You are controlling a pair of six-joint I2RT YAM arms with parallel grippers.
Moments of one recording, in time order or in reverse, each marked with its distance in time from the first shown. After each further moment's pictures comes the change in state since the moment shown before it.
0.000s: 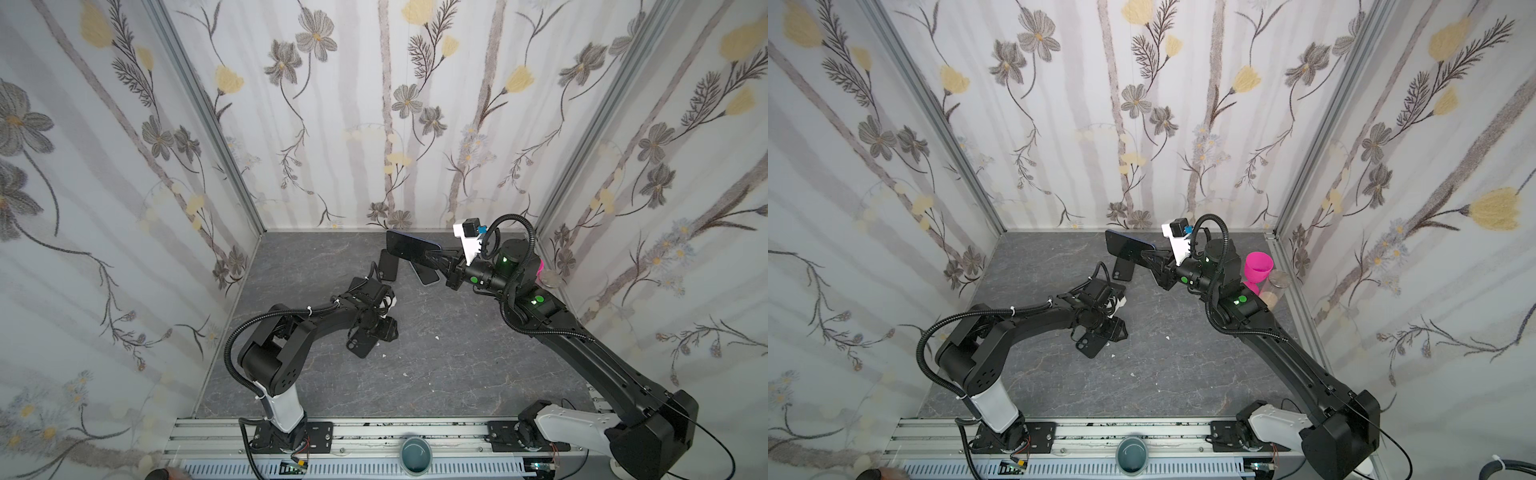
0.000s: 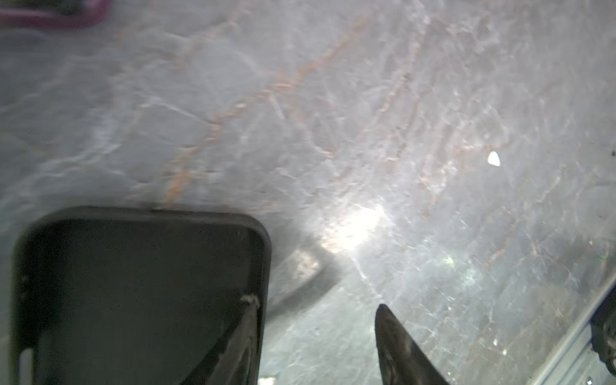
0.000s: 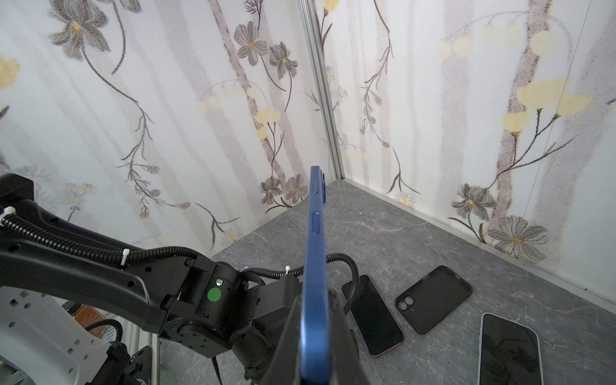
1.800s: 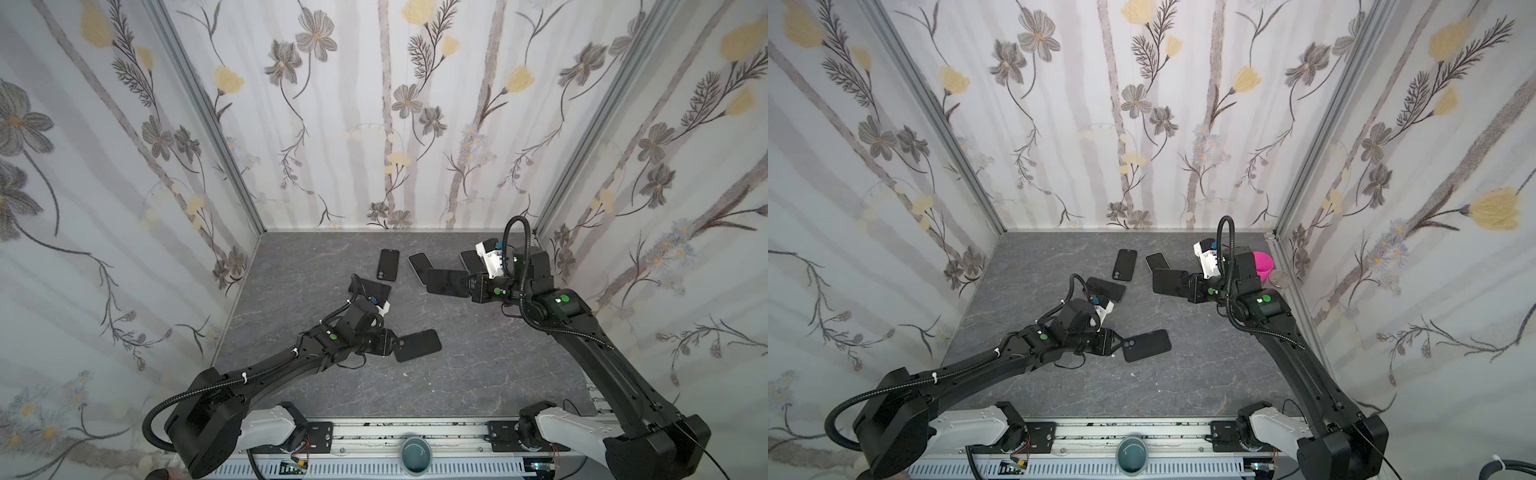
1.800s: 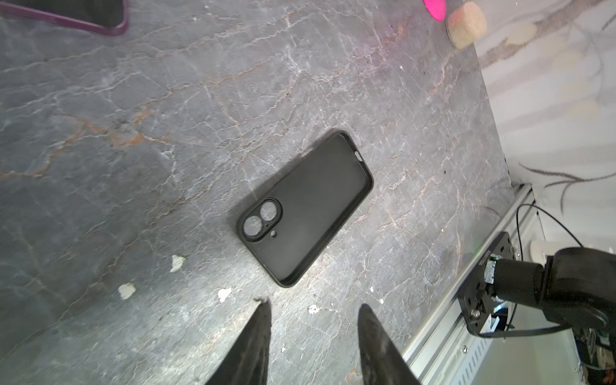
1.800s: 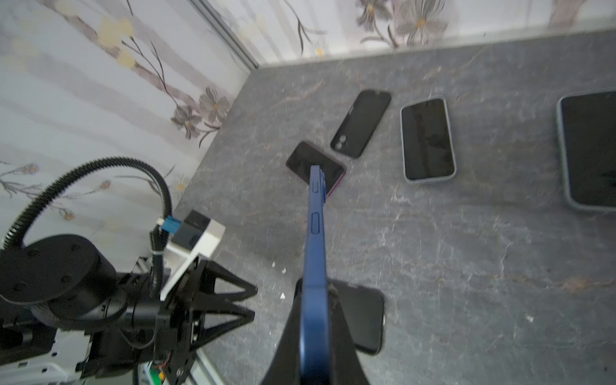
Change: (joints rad) left arm -0.120 -0.531 -0.311 0.152 -0.104 -0.352; right arm -0.207 -0.048 -0.024 -0.633 -0.001 0.109
